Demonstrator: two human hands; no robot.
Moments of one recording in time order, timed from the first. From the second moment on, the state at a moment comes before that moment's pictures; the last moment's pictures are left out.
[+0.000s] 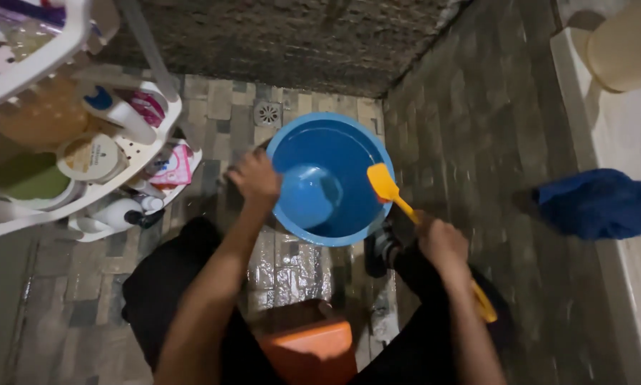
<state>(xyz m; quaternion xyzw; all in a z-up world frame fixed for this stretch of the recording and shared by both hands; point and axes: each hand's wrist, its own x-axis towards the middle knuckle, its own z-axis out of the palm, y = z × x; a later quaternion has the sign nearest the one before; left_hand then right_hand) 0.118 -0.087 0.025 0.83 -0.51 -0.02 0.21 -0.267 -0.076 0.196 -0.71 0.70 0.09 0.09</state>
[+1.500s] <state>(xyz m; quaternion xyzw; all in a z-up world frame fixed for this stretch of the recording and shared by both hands) 0.177 -0.078 -0.003 0.84 -0.30 -0.39 0.24 -0.221 0.105 0.086 -0.05 0.29 -0.31 0.91</state>
